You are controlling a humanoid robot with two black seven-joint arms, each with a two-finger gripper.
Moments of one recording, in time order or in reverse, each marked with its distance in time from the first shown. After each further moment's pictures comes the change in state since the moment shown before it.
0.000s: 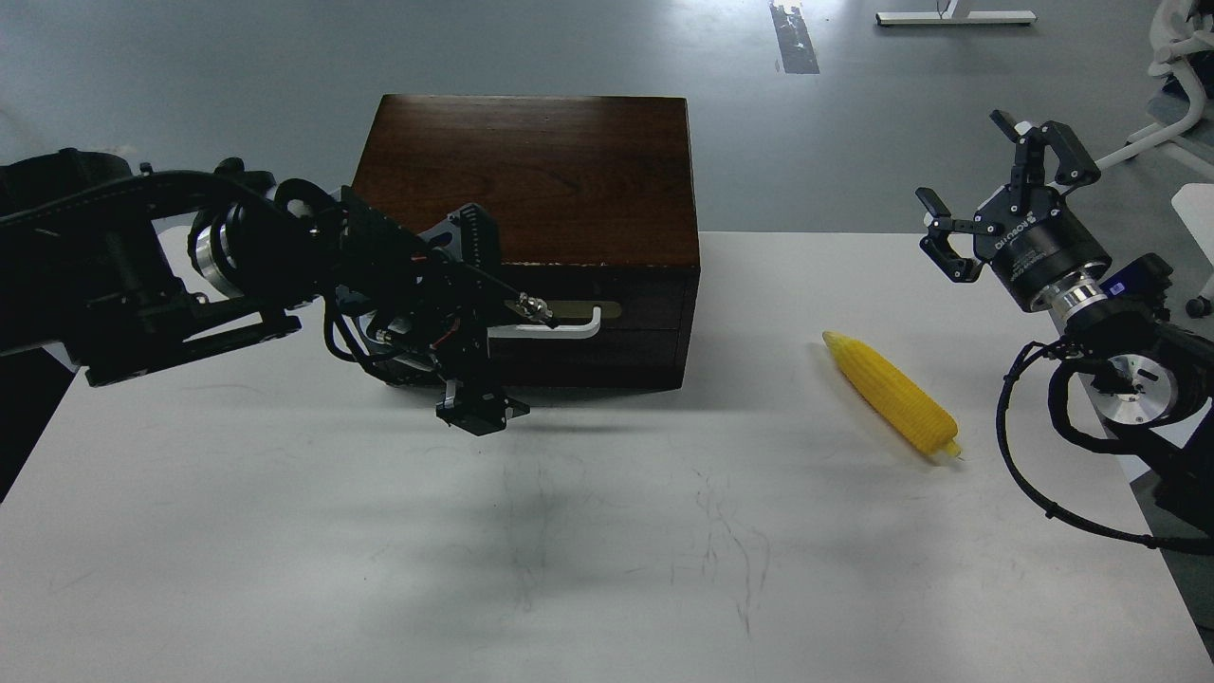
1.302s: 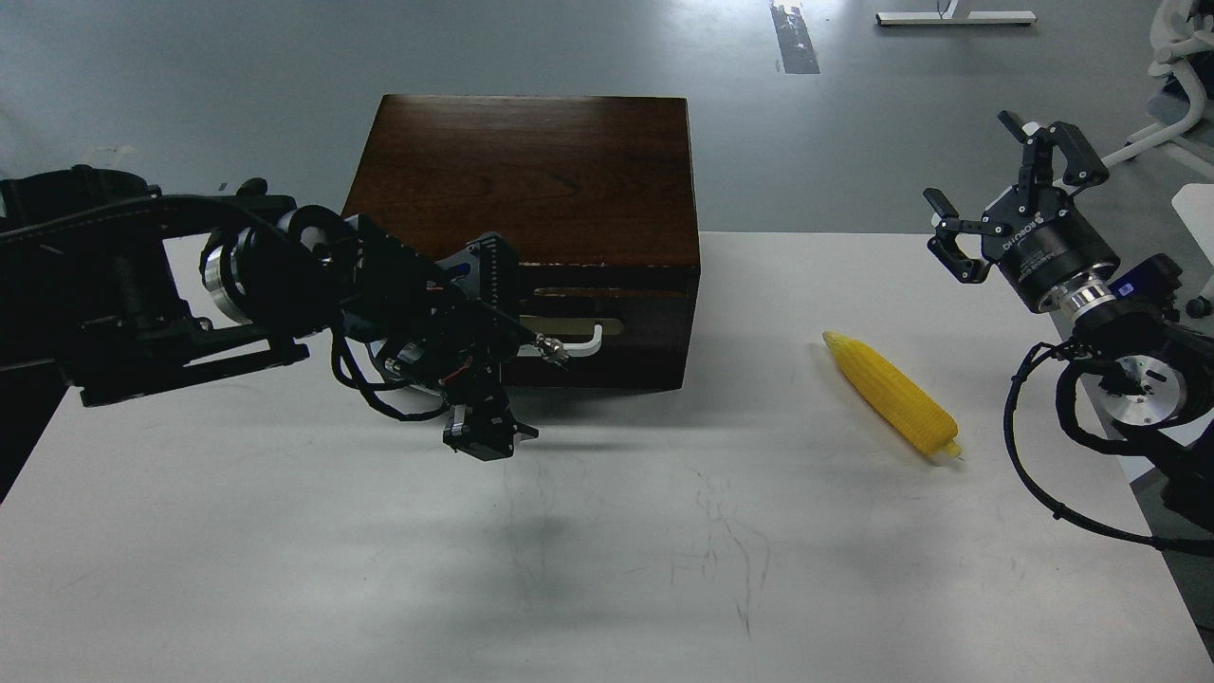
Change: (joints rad) left arm -0.010 0.017 0.017 -0.124 0.000 0.000 0.000; right arm -0.002 -0.012 -0.002 0.000 0.000 0.000 0.000
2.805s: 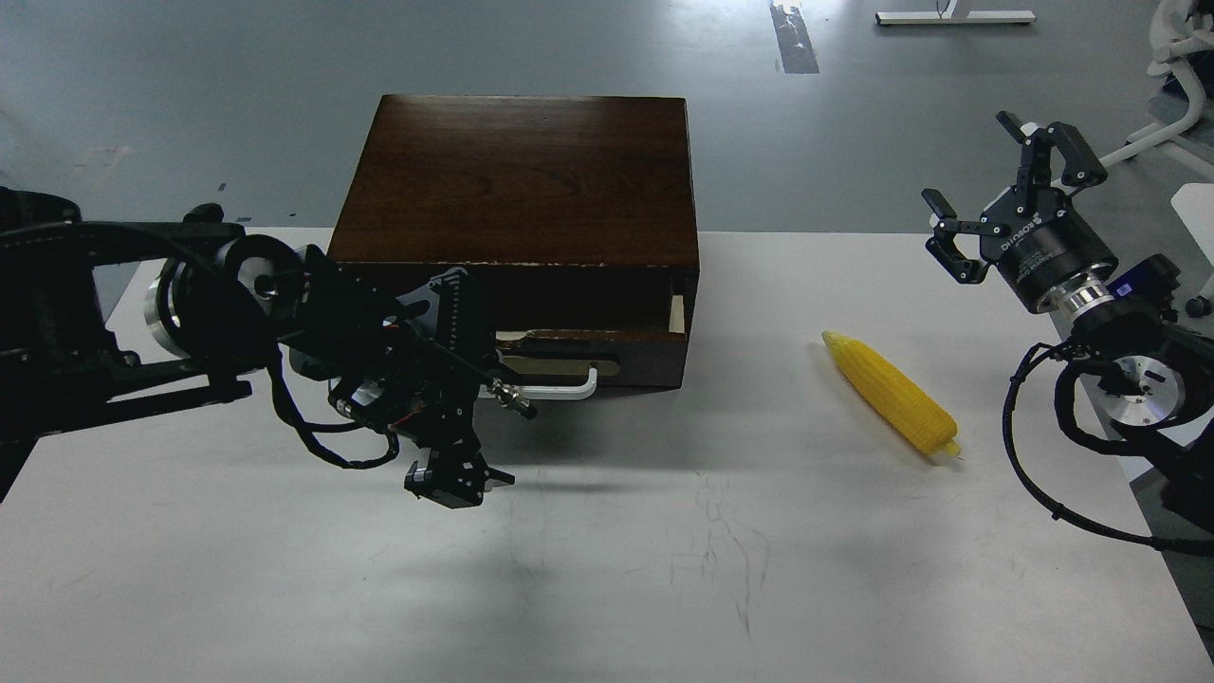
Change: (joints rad) left arm -0.012 0.148 0.023 -0.198 -0.030 0.000 0.000; right arm -0.001 0.001 0.000 0.003 0.000 0.000 0.000
